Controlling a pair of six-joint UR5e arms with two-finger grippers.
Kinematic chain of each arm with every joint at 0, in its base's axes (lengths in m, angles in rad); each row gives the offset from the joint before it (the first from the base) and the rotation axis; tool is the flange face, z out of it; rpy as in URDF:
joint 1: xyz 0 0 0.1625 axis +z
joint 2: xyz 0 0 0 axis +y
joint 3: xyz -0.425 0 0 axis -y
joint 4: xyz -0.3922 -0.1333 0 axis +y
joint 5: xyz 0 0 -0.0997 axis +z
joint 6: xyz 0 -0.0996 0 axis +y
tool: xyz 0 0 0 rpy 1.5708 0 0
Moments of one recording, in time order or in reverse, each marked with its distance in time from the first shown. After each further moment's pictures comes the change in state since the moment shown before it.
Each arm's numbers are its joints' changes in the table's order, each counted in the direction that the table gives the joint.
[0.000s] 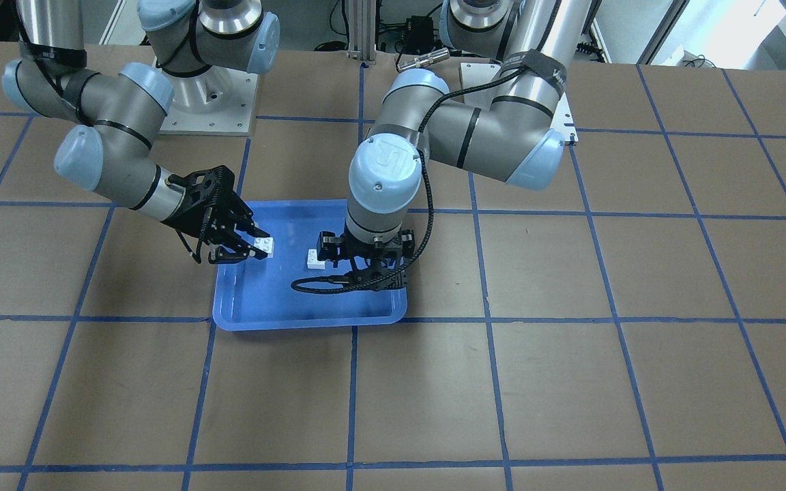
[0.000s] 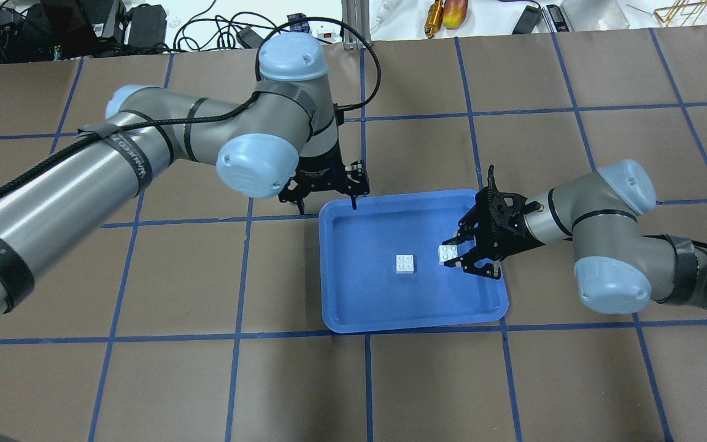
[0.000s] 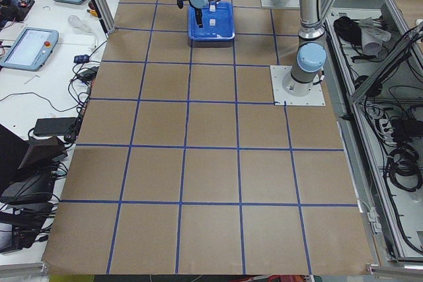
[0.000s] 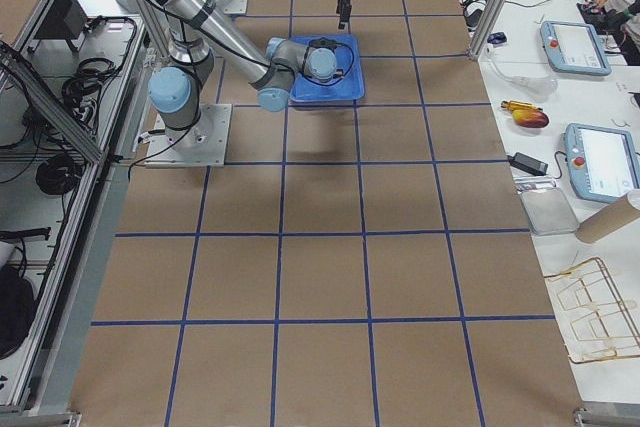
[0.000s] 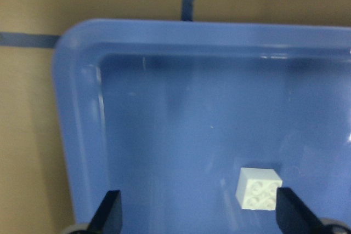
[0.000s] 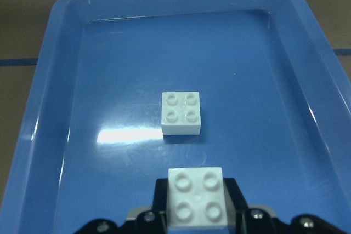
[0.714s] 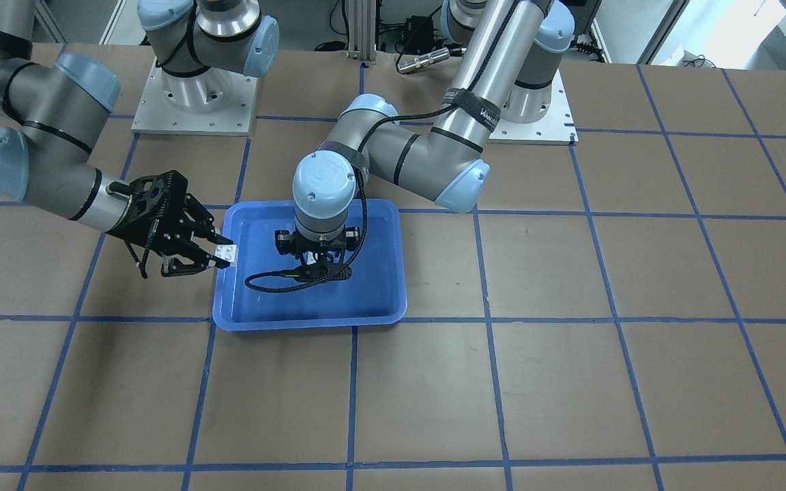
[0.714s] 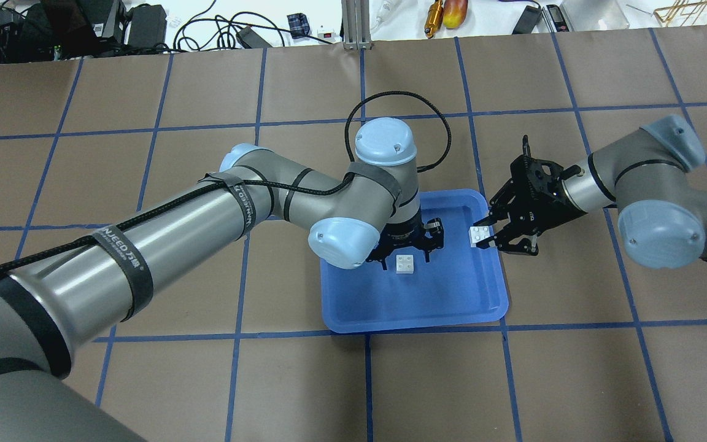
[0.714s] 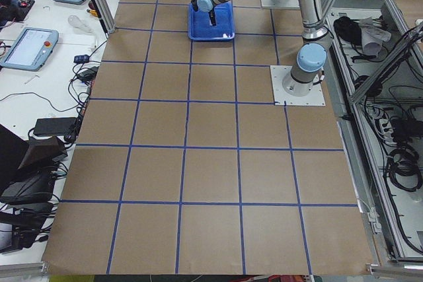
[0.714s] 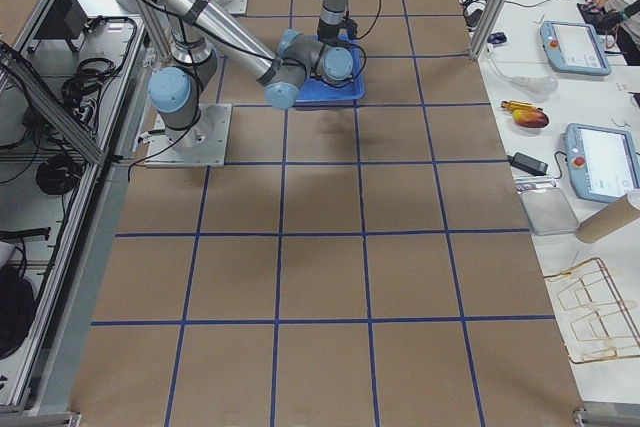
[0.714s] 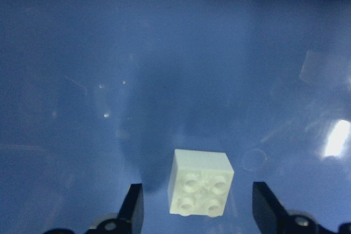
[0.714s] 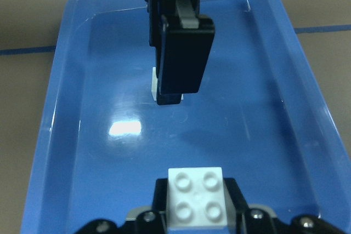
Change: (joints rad) left arm -0.237 0.135 -0.084 -0.262 0.147 0.316; right arm -0.095 0.059 -0.113 -0.304 0.062 0.128
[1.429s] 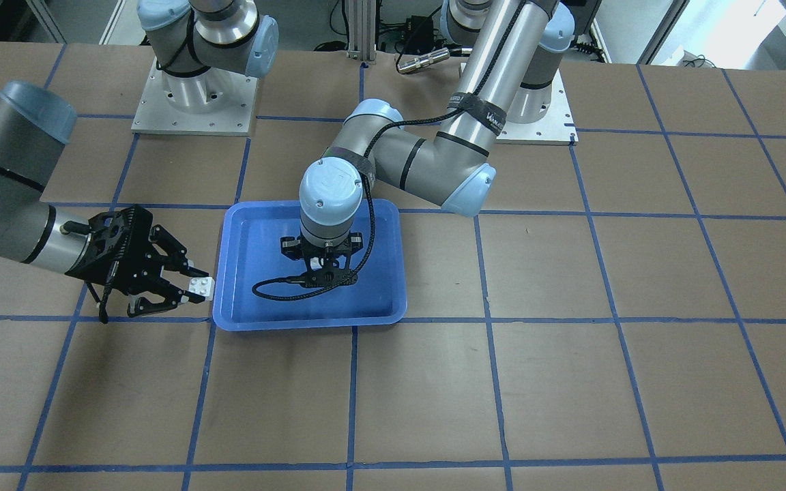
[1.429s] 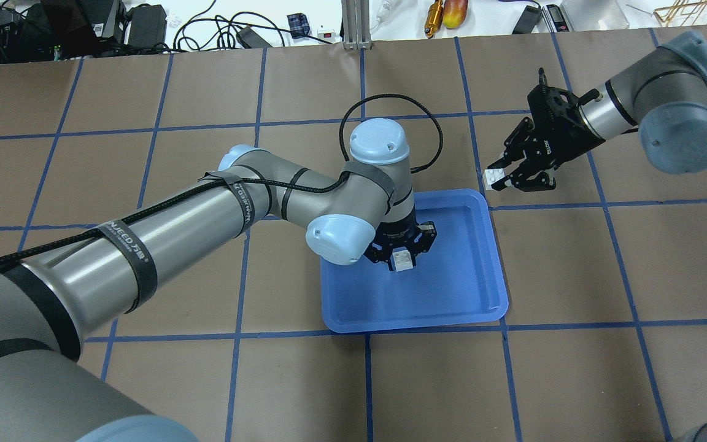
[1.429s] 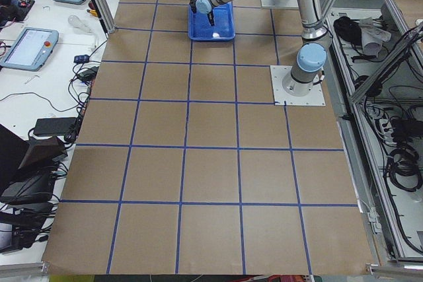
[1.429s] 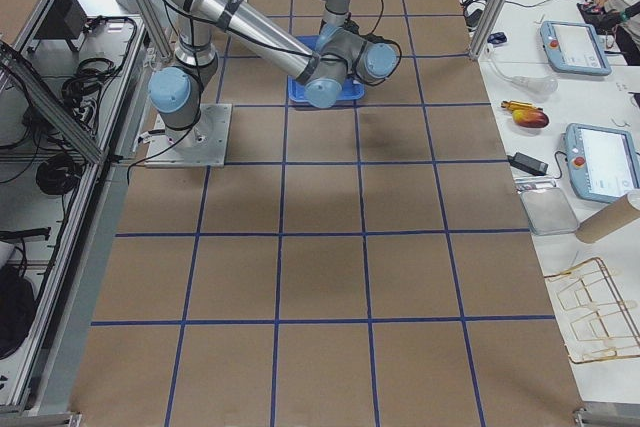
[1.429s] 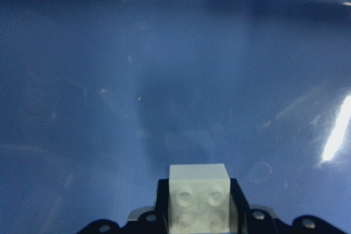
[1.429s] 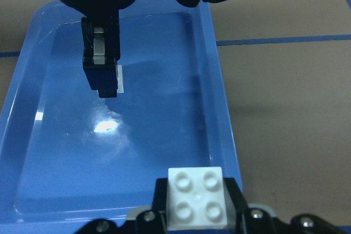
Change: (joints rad) left arm 0.007 0.038 -0.002 -0.006 0.017 0.020; right arm -0.005 -0.110 -0.309 -0.225 0.008 0.040
